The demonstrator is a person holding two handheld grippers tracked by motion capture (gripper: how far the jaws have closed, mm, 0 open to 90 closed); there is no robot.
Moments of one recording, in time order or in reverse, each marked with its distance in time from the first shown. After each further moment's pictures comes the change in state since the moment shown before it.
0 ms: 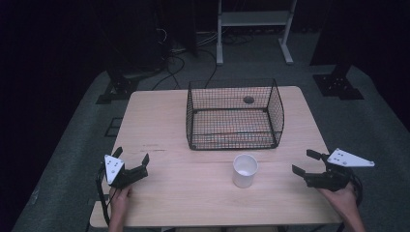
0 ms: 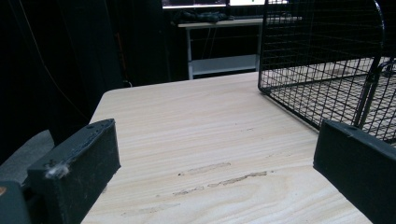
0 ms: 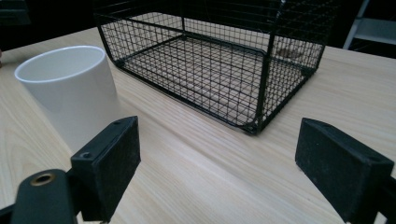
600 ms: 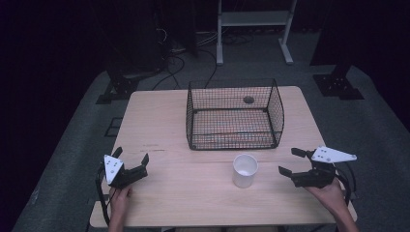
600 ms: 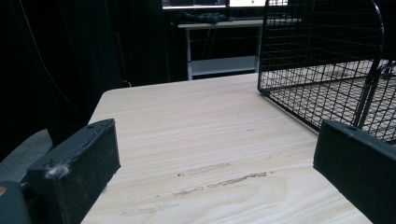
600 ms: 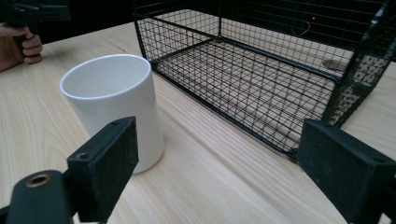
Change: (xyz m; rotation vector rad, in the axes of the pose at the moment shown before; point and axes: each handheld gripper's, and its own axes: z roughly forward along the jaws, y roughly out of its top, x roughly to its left) left arm 0.001 0.000 0.000 -0.005 -0.002 -0.015; right arm 0.021 0.018 0.026 0.028 0.113 -0.056
